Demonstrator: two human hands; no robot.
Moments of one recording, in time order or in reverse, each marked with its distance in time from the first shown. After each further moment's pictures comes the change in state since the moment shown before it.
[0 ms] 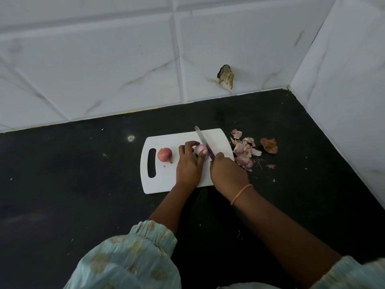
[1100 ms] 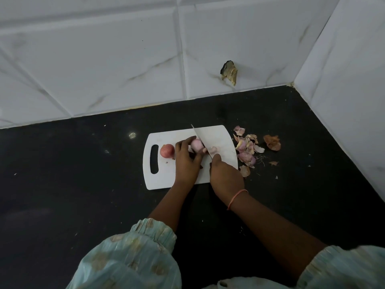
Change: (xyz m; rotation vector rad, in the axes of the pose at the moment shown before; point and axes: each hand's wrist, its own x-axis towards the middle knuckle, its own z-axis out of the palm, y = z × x) left_hand -0.001 -0.015 -0.004 -0.184 0.101 0.019; right_hand -0.001 0.005 0.039 0.030 0.035 -0.059
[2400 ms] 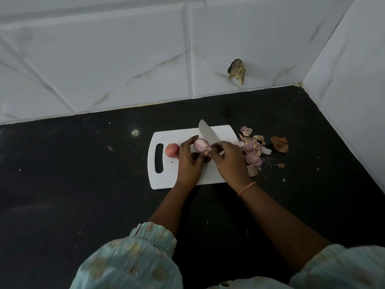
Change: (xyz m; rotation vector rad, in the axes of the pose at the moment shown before) left_hand -0.003 0.001 -0.010 -0.205 -0.058 -0.039; right_hand 0.034 0.003 -0.007 0.552 0.208 -0.037
